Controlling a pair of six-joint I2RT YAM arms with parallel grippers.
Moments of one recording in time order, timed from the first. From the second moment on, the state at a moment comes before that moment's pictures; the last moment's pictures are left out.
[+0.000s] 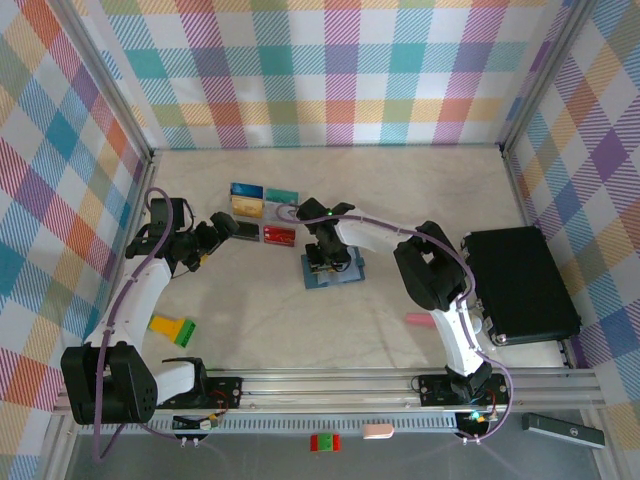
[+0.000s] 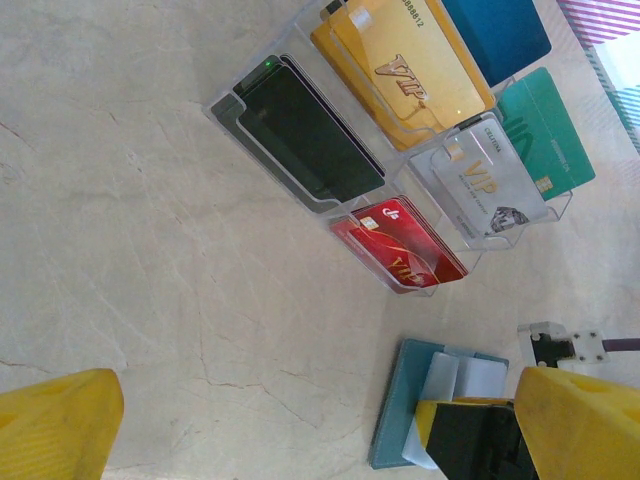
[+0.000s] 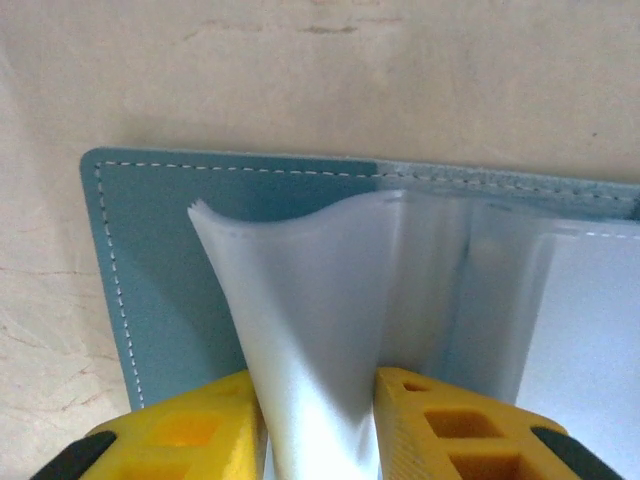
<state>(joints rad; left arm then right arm) 0.04 1.19 0.92 -0.62 0.30 -0.68 0.78 2.16 1.65 -0.88 -0.08 0.56</state>
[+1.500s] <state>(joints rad) -0.10 0.97 0.38 0.15 -0.37 -0.36 0.28 1.18 0.60 -0.10 0.46 0.20</state>
